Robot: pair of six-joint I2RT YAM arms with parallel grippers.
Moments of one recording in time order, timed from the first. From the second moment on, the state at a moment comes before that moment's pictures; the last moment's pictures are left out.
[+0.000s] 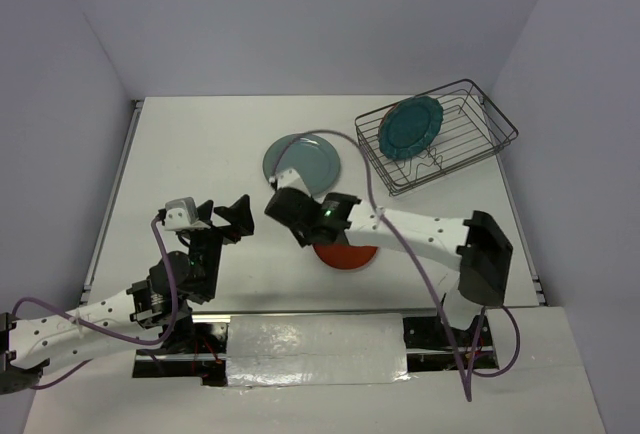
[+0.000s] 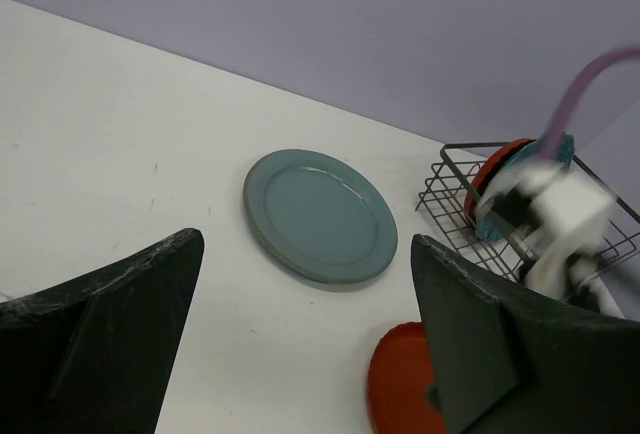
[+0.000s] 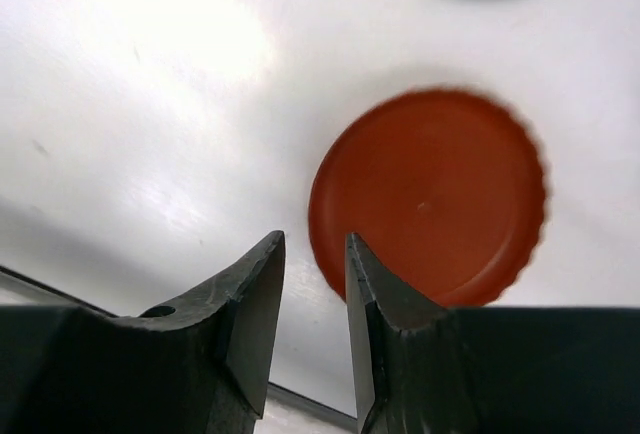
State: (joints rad) left arm -1.17 0.52 0.41 0.32 -1.16 -0.24; right arm 1.15 1.68 1.34 -0.75 0.45 0.43
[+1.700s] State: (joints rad) left arm -1.17 0.67 0.41 0.35 -1.07 -0.19; right arm 0.24 2.09 1.98 -0.68 0.54 0.66
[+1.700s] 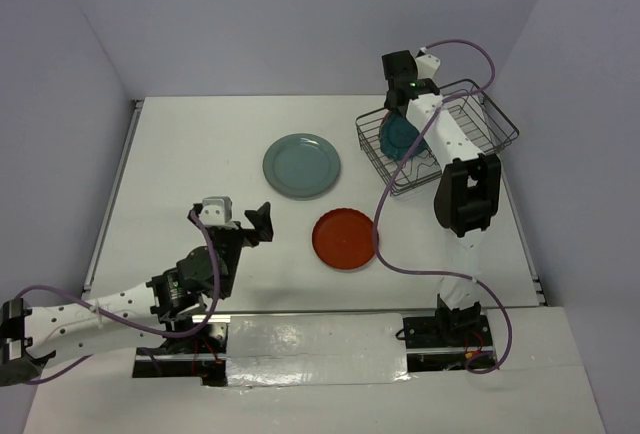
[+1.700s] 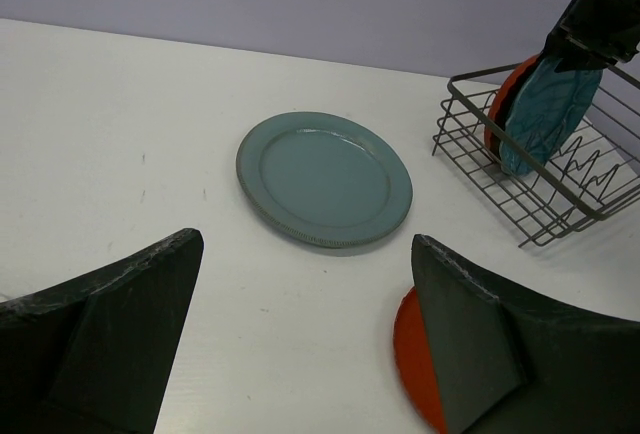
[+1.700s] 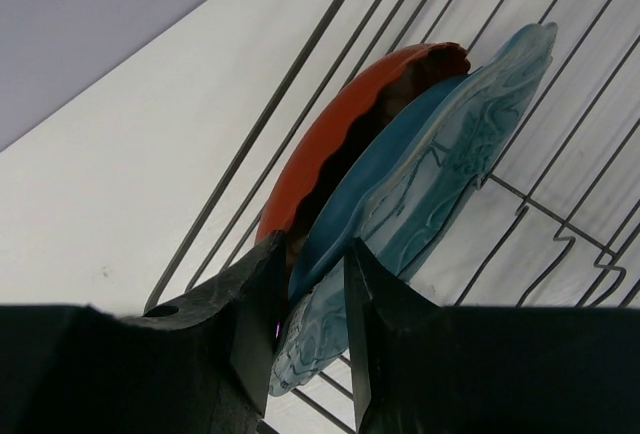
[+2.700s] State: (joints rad) left arm -1.17 0.63 0.41 0.35 -1.08 -0.19; right arm 0.23 2.12 2.05 -0.71 0.49 0.67
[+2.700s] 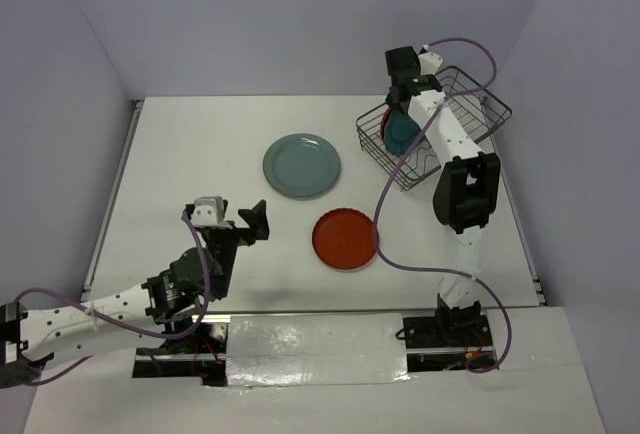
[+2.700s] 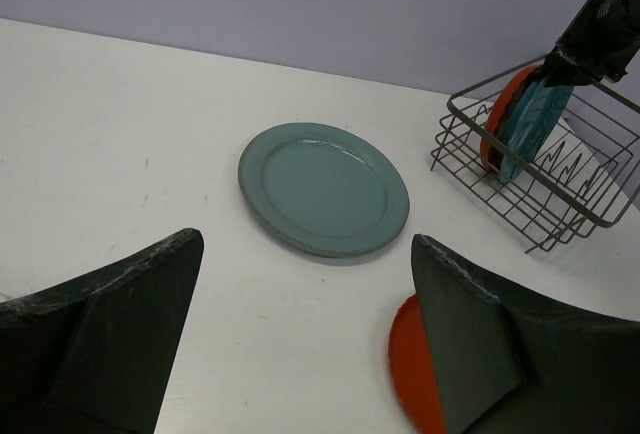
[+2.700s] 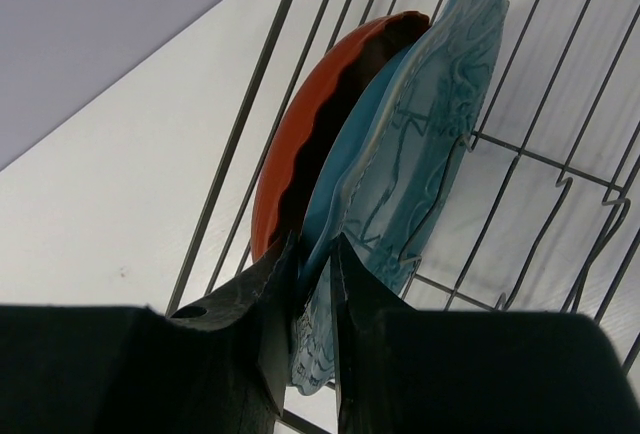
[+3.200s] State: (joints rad) left arm -1.17 0.65 0.41 0.35 -1.09 -0.19; right arm 0.22 2.12 2.09 -0.79 0.46 0.67
